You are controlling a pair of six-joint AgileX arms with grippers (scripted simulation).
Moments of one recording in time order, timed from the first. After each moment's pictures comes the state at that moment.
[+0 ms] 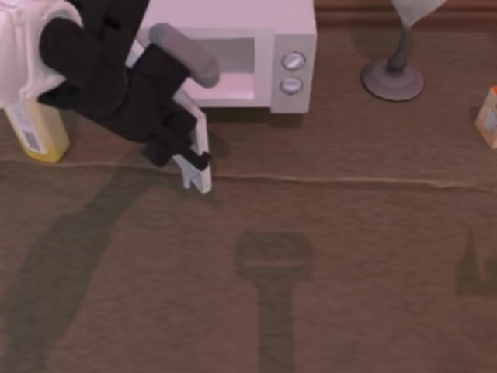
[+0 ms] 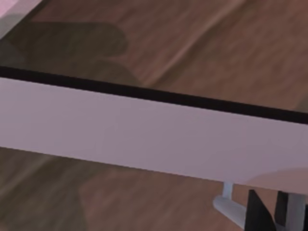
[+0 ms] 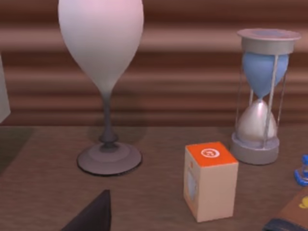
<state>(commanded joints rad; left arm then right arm) -0.41 1.68 1.29 -0.69 0.20 0.36 0.00 0.00 0.00 0.00 0.00 0.00</state>
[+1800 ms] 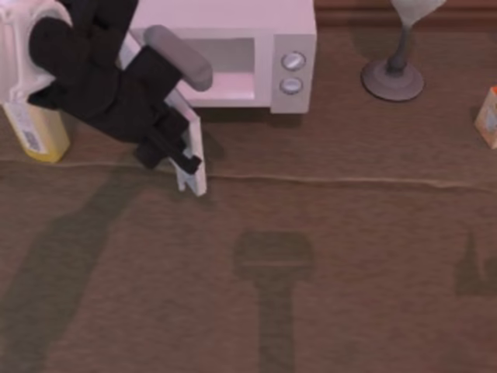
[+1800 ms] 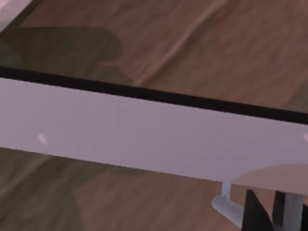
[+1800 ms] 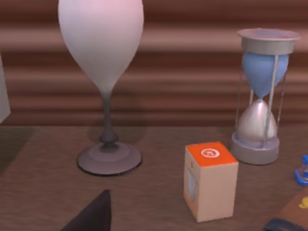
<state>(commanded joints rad) -0.39 1.67 1.28 -0.70 0.23 0.42 0.00 0.00 0.00 0.00 0.00 0.00</state>
